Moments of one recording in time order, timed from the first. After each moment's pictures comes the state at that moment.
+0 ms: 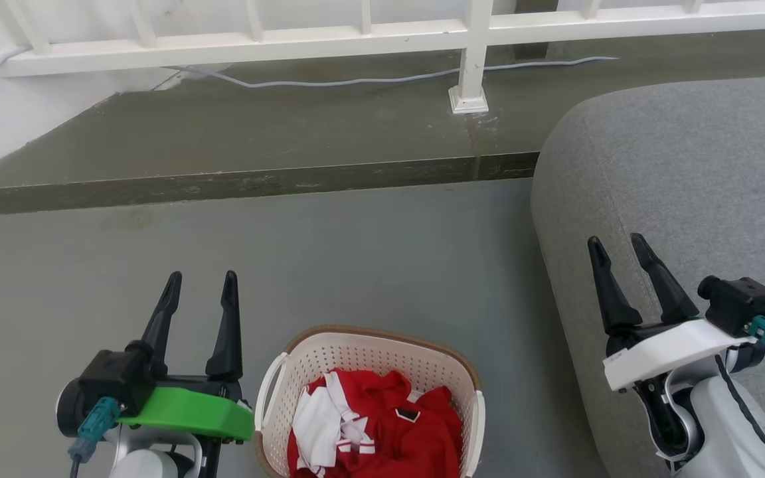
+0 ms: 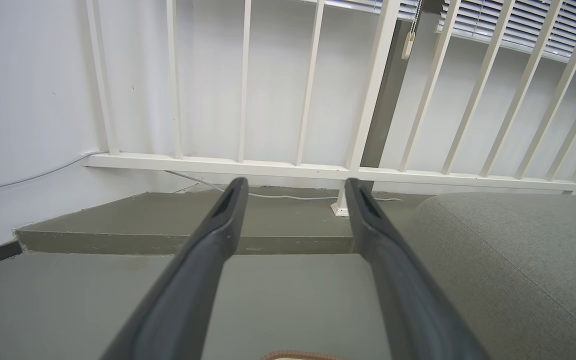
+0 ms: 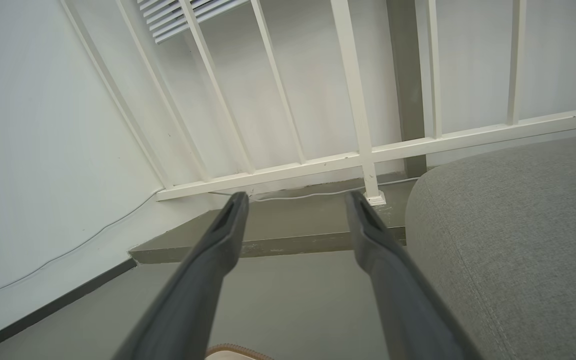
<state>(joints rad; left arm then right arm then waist) -0.02 0.04 -0.19 0.04 -0.33 -0.03 -0.25 -0.09 -0.14 0.19 0.23 0.42 0.12 -0.25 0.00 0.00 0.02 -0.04</state>
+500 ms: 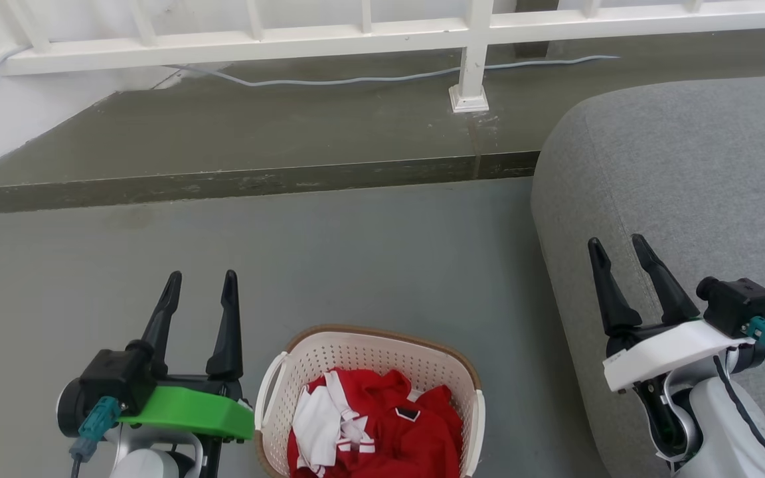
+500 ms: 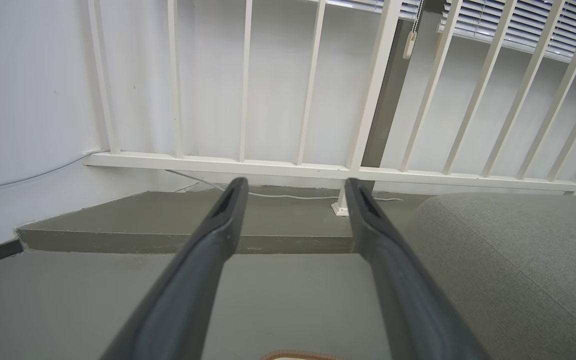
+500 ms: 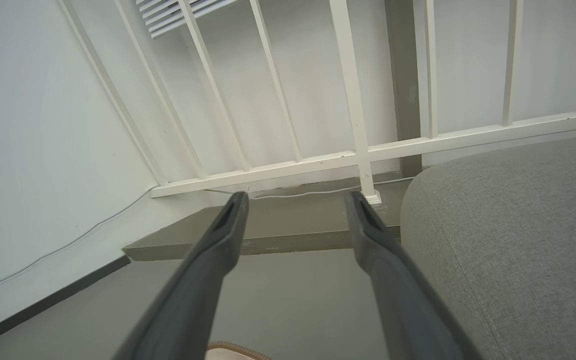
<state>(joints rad) -0.03 0.04 -0.20 0.04 -0.33 -0.03 -0.25 -0.09 -0.13 0.18 0.24 0.39 0.12 -0.25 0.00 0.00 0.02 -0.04</state>
